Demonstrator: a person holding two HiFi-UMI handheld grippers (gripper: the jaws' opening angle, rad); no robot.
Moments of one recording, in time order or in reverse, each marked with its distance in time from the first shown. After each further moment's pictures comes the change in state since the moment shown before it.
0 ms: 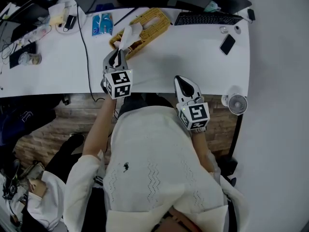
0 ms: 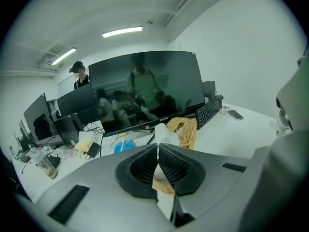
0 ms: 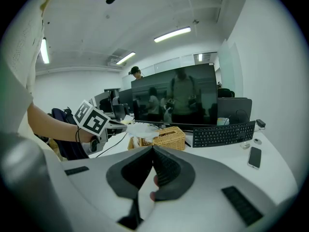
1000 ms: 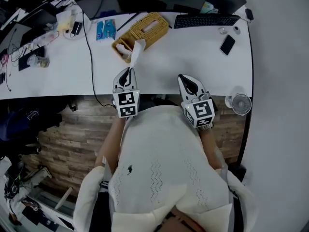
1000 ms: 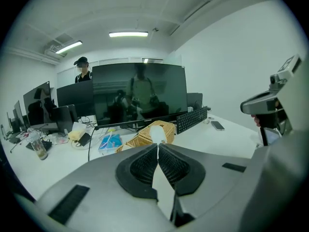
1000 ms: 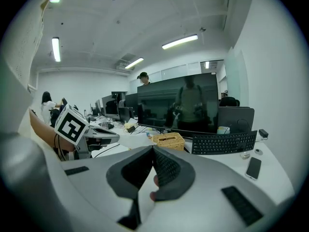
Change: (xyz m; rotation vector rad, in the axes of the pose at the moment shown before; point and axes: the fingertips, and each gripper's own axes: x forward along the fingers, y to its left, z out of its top) left arm -0.070 -0.065 -0.016 -0.086 -0.070 -0.095; right arm -0.022 -0.010 0.000 -0.081 -0.072 0.049
